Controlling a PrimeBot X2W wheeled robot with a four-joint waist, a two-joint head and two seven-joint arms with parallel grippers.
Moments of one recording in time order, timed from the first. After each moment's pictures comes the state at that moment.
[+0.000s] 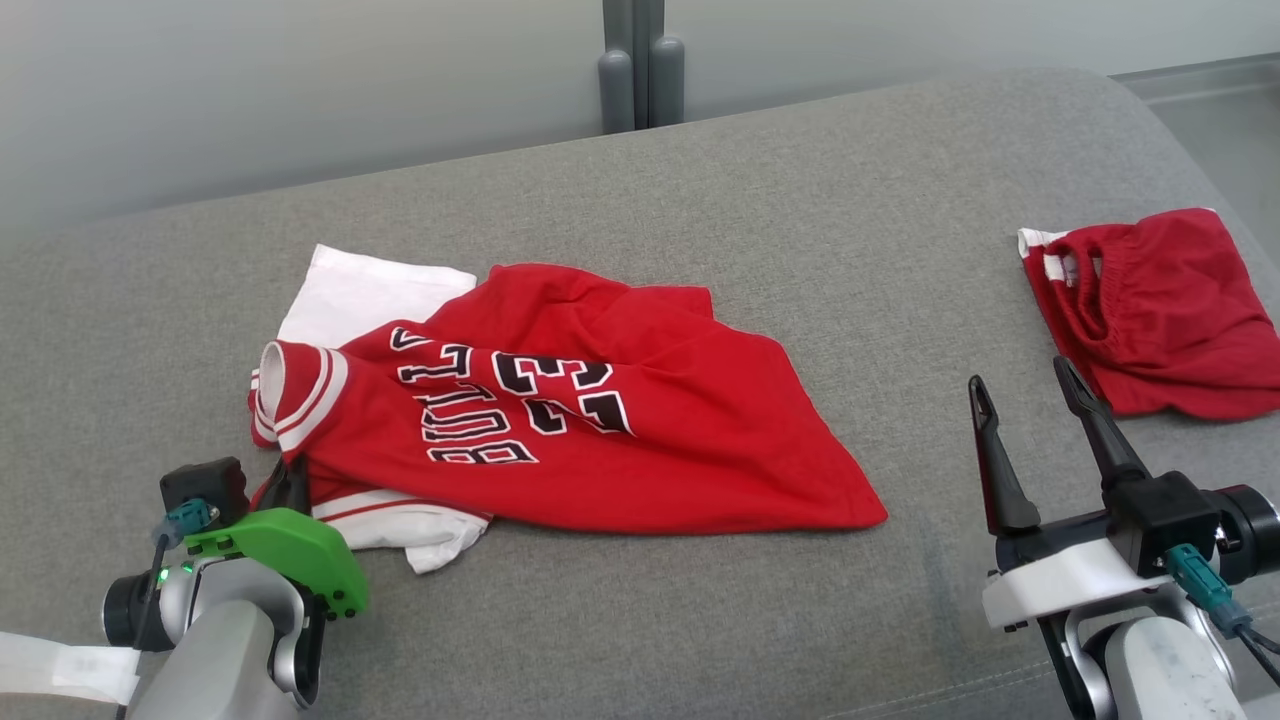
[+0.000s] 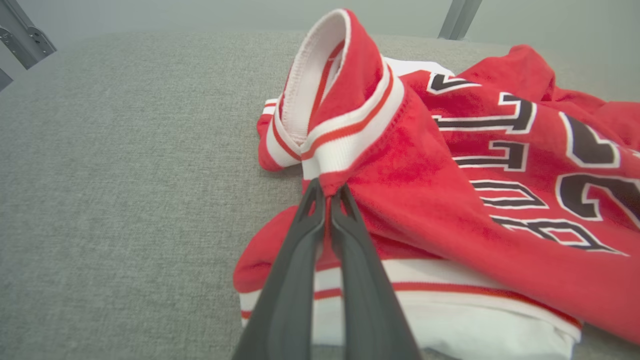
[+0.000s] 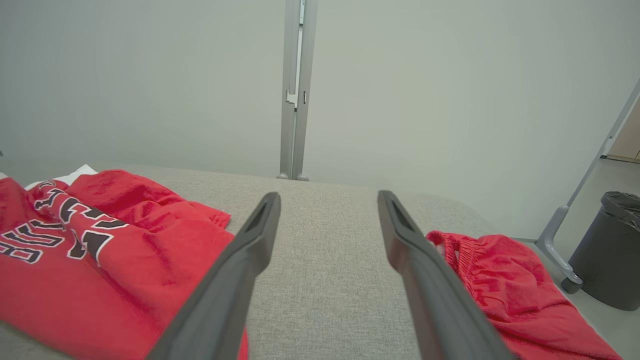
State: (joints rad) left arm -0.47 0.23 -0.35 0.91 -0.59 0.03 -0.21; right arm -0.07 -0.08 -0.01 0.06 -0.03 0.13 -0.26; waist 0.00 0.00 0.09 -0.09
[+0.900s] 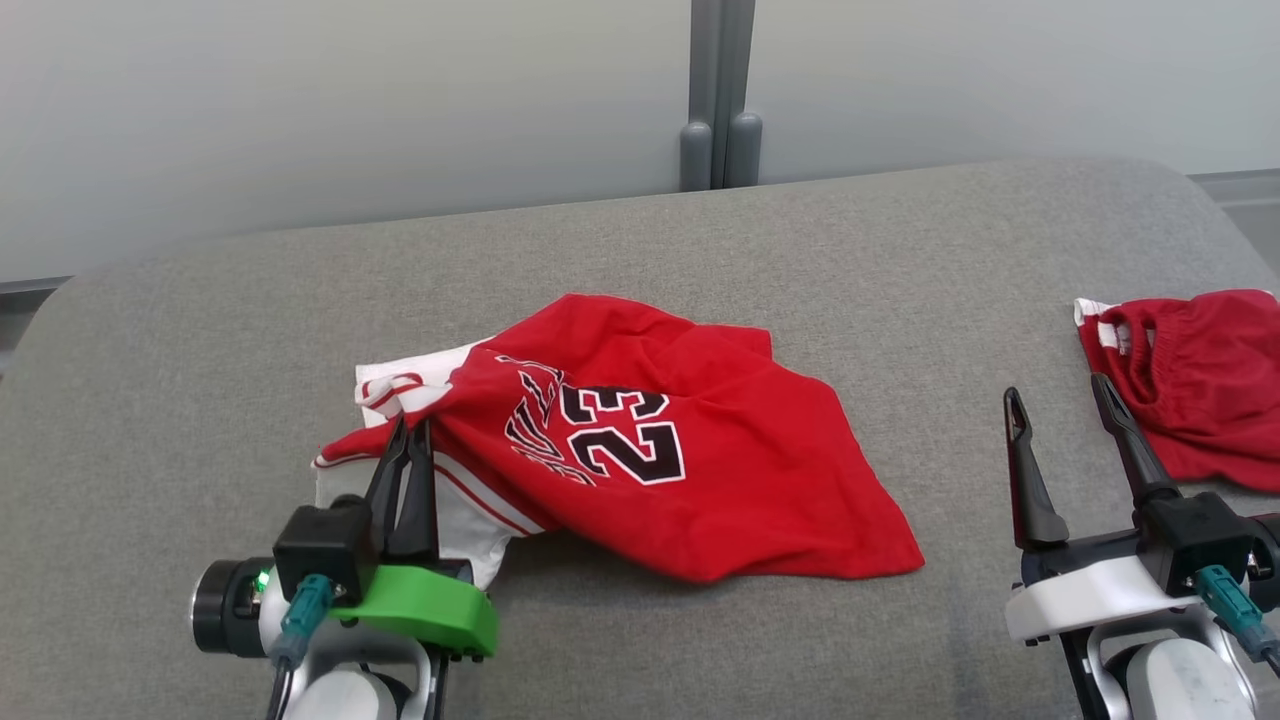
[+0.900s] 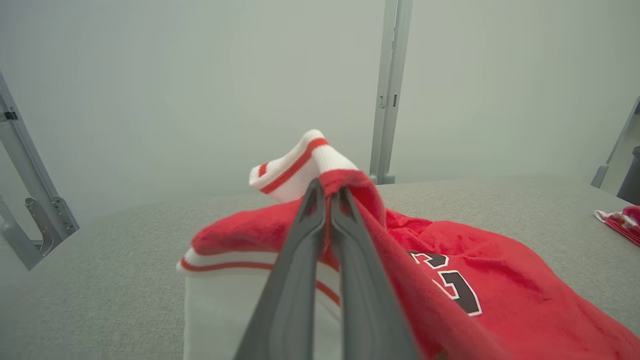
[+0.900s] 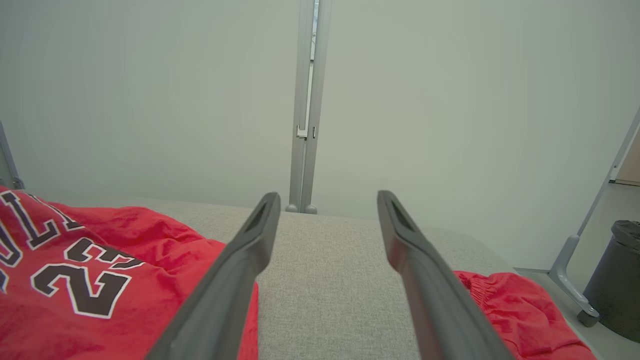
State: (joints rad) left arm -0.14 0.19 -0.37 0.08 -0.32 0.19 -0.16; right arm -0.03 -0.05 -0.08 0.02 -0.05 0.13 -0.26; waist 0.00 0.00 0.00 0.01
